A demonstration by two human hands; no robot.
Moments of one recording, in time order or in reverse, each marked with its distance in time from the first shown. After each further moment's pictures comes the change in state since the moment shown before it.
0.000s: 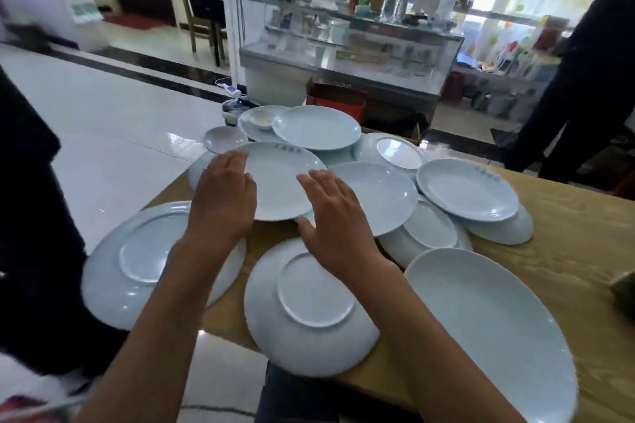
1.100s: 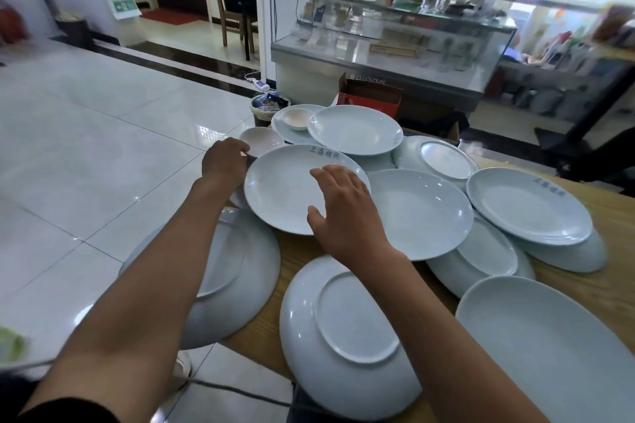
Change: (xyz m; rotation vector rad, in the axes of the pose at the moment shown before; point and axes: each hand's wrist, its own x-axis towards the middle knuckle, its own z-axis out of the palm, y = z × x) left_hand 0.134 -0.114 0.041 0.102 -0.107 -0.117; right_hand 0.057 -0.010 0.039 0.056 -0.029 0.003
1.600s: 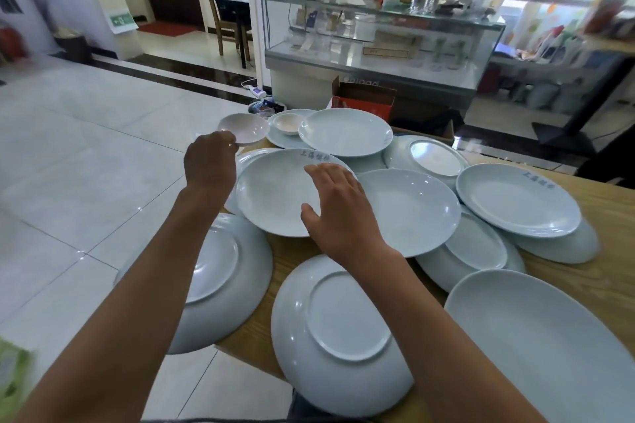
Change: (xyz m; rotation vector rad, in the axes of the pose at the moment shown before) left_hand -0.036 0.038 -0.035 0.136 0.297 0.106; right_hand -0.003 0.004 -0.014 0.063 0.049 0.006
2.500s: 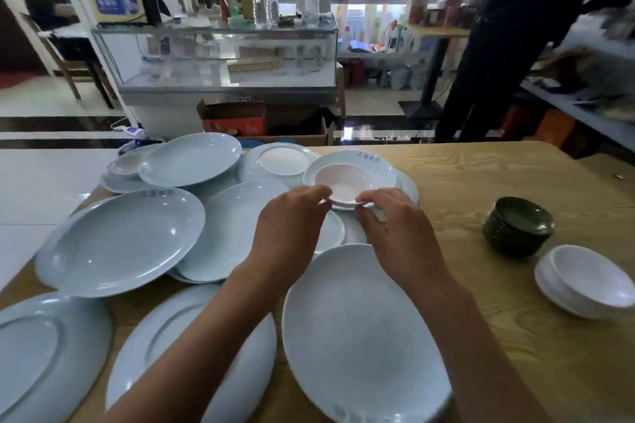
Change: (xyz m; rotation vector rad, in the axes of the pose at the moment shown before) left_hand -0.160 0.299 -0.019 -0.422 -0.382 0.574; right_hand -0.150 0.166 -0.156 -0.025 0.406 0.413
